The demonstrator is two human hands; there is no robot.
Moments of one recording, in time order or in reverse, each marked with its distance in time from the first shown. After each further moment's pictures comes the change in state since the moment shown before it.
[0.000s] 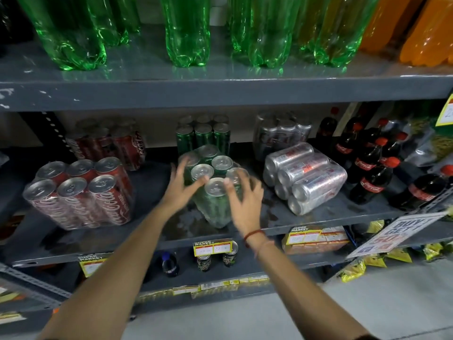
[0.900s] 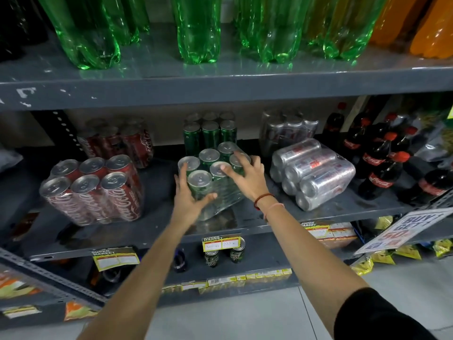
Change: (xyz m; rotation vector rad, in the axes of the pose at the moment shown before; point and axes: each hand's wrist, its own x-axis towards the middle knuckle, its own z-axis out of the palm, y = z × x) left_hand -0.038 -0.013 0.010 -0.047 0.122 0.036; right_hand 0.059 -0.010 -0.001 -0.194 -0.245 0.000
